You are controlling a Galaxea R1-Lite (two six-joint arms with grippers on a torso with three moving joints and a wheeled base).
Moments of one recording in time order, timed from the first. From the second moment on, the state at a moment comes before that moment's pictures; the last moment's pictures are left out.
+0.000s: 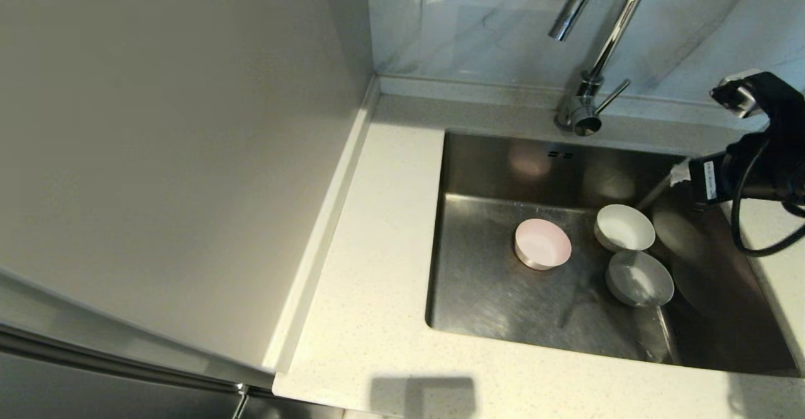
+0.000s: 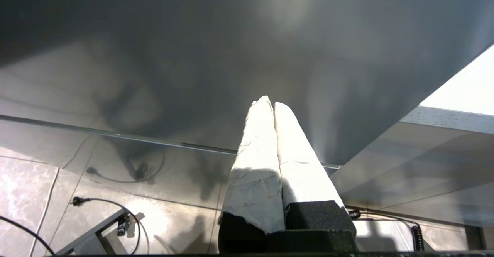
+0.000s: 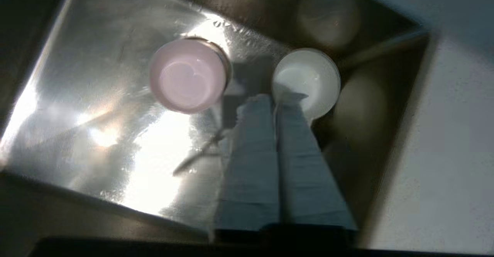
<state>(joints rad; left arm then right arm) 0.00 0.00 0.00 0.00 0.02 -0.02 0.00 1.54 -1.23 0.08 -0.04 -0.22</state>
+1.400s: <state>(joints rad) 0.00 0.00 0.00 0.00 0.02 -0.02 0.00 2.11 -1.98 -0.22 -0.04 0.04</state>
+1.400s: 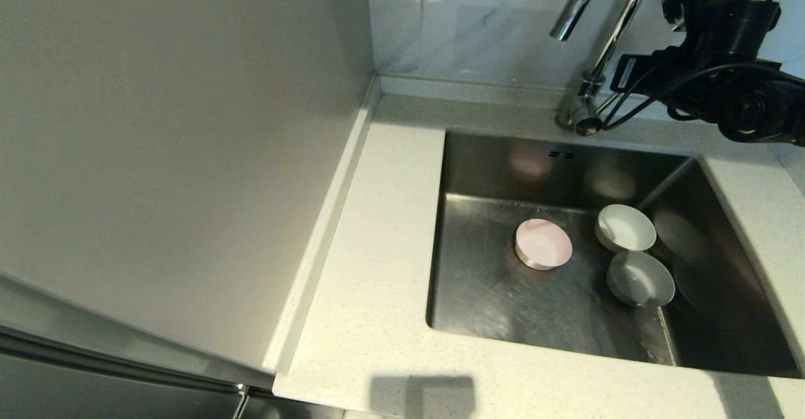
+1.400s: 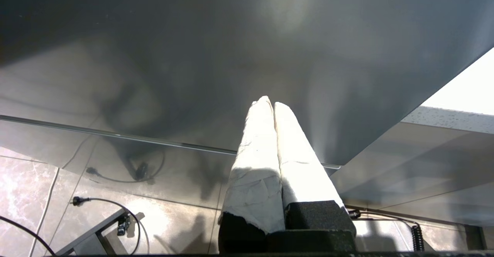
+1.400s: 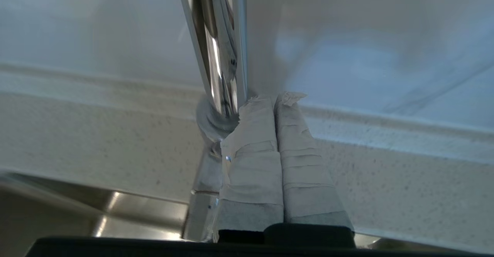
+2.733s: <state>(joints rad) 0.00 0.00 0.00 0.00 0.02 -0.02 -0.11 1.97 -1.96 0.02 0.04 -0.14</state>
